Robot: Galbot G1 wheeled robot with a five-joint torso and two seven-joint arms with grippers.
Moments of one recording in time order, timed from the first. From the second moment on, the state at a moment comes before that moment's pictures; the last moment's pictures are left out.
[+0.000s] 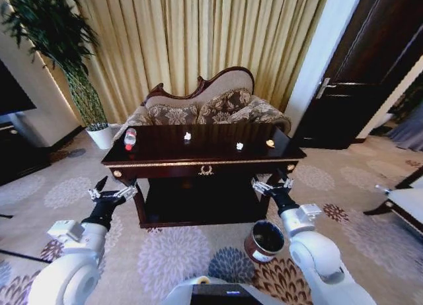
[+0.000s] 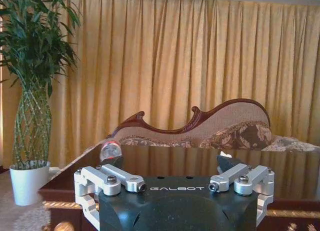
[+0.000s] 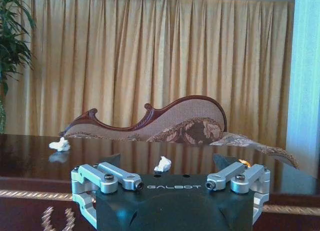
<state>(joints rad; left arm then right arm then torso) 1.75 -1.19 -0.83 -2.50 -0.54 0.28 -0.15 -1.56 1.18 0.59 2.33 0.33 -0.24 0.14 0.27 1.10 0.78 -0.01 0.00</state>
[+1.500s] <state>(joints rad) 1.75 -1.17 -0.81 -2.48 -0.55 0.26 -0.15 -0.89 0.93 0.53 1.88 0.80 -0.60 0.33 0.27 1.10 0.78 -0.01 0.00</state>
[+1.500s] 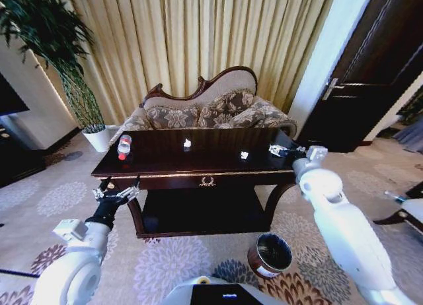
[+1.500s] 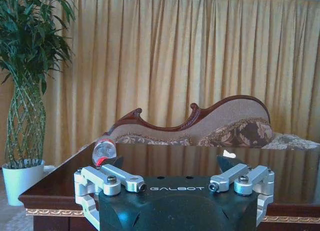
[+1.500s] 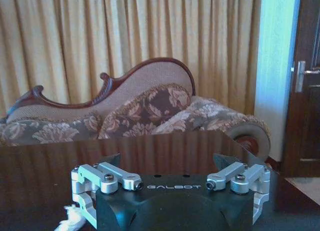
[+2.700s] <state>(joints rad) 1.76 -1.21 -0.78 -2.50 -0.52 0.25 -0.16 -0.58 0.98 0.35 1.44 0.68 -0.72 0.34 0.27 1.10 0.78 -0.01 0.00</state>
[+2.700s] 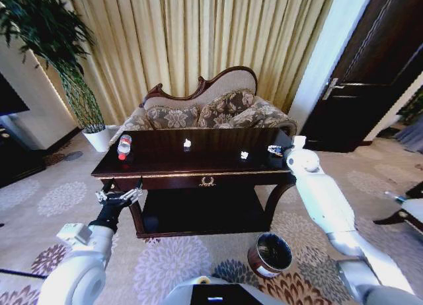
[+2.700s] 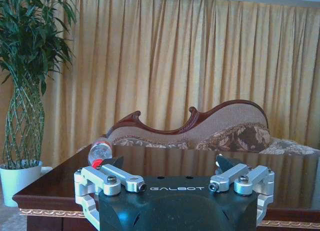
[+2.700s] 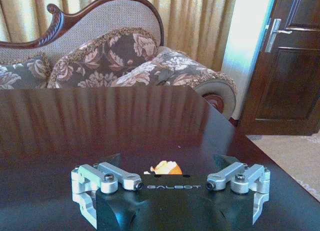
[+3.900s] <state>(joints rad) 1.78 -1.21 -0.80 -2.50 -0.52 0.25 -0.16 -0.65 0.99 0.43 1.43 0.66 -0.73 0.31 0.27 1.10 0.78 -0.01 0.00</state>
